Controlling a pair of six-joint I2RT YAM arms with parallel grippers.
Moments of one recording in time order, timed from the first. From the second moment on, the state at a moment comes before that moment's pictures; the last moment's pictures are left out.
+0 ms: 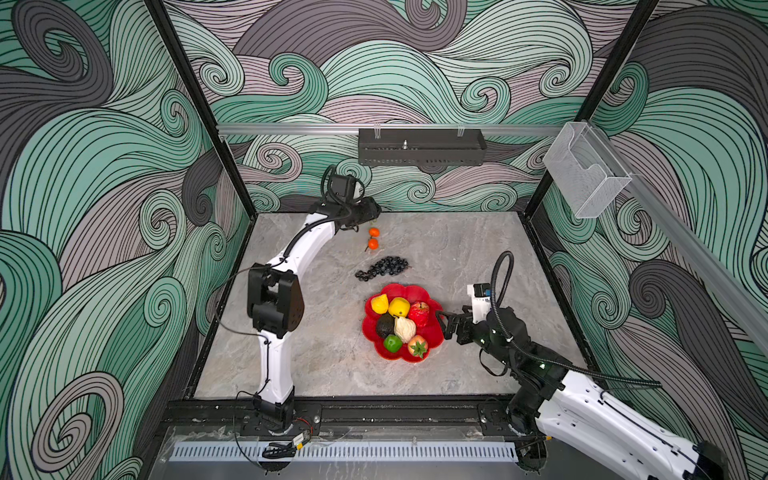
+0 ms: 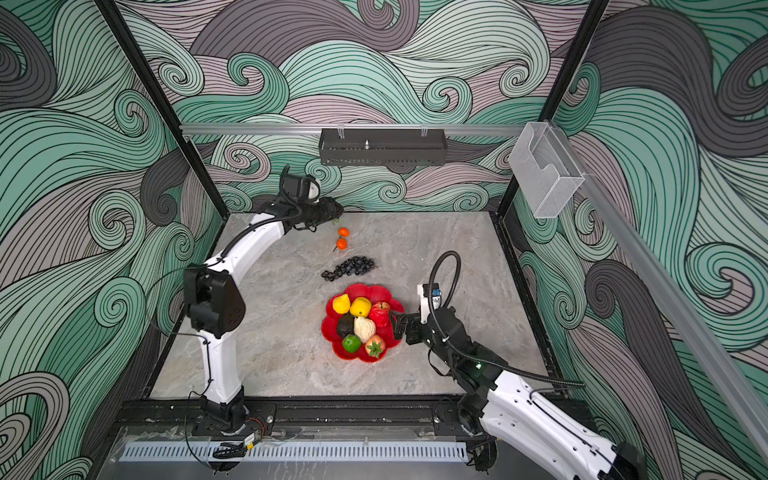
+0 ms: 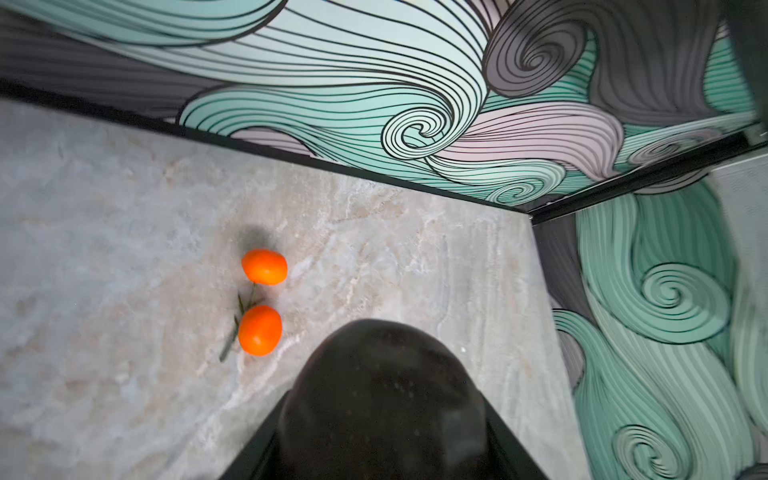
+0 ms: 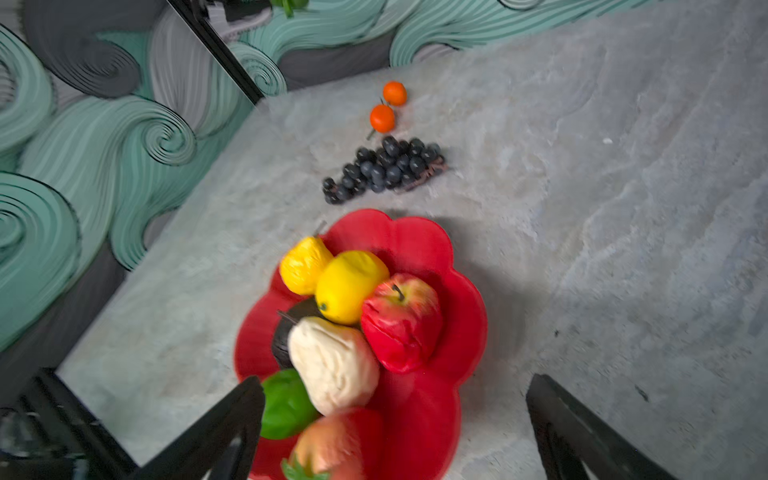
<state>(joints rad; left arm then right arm) -0.33 1.95 1.81 -0.49 0.27 -0.64 0.75 0.65 0.48 -0.25 0.15 0.50</state>
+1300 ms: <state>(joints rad) -0.61 1.10 0.59 0.10 0.19 -1.60 1.01 1.26 0.68 0.20 0.10 0.51</state>
